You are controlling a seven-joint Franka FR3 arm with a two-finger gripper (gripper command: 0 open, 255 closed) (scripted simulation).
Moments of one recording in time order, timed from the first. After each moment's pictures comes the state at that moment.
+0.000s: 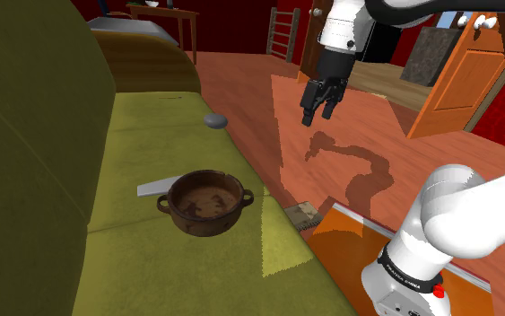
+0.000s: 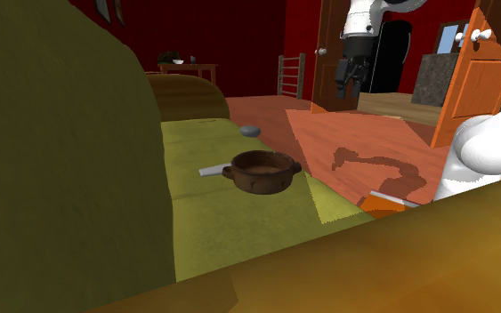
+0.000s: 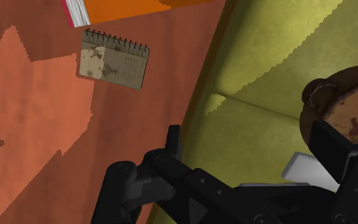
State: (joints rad) arm 0.02 -0.77 0.04 -2.40 0.06 1.67 0.16
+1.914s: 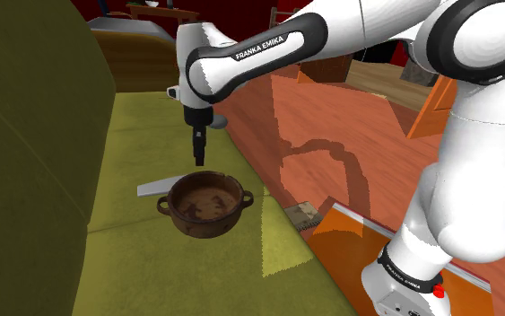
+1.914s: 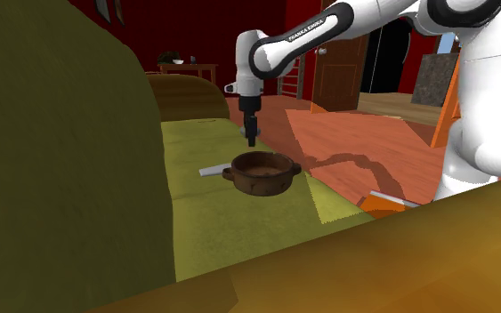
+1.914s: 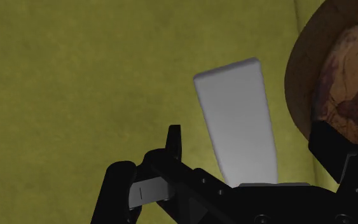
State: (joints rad) arm 0.23 0.21 0.10 -1.84 -0.04 2.05 -0.51
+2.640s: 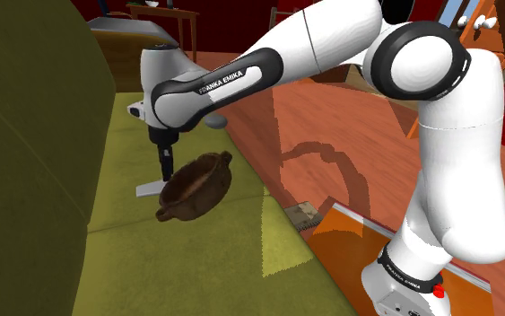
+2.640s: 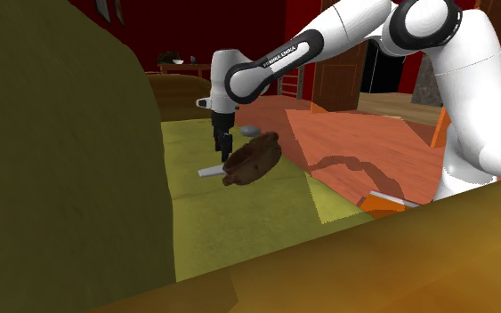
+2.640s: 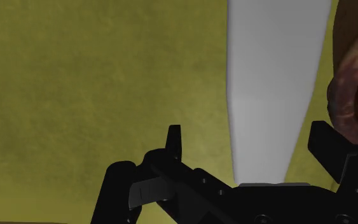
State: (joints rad) arm 0.28 0.46 0.14 -1.64 -0.10 2.20 -0.63
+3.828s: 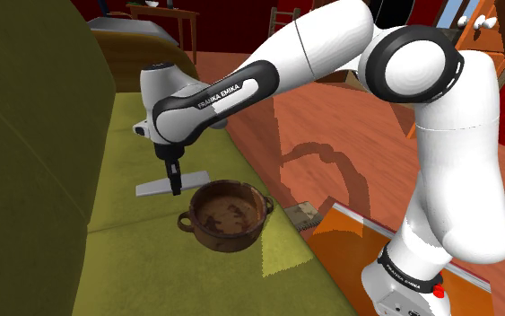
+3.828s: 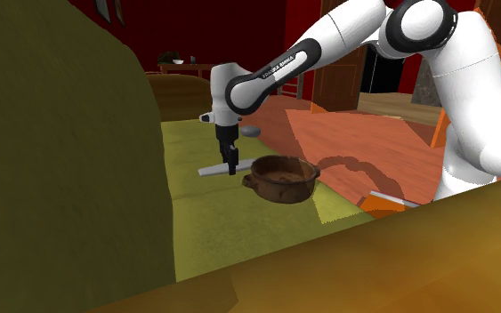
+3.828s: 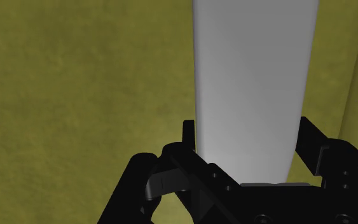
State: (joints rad) arm 0.29 0.48 0.14 -1.67 -0.10 2.14 -0.63
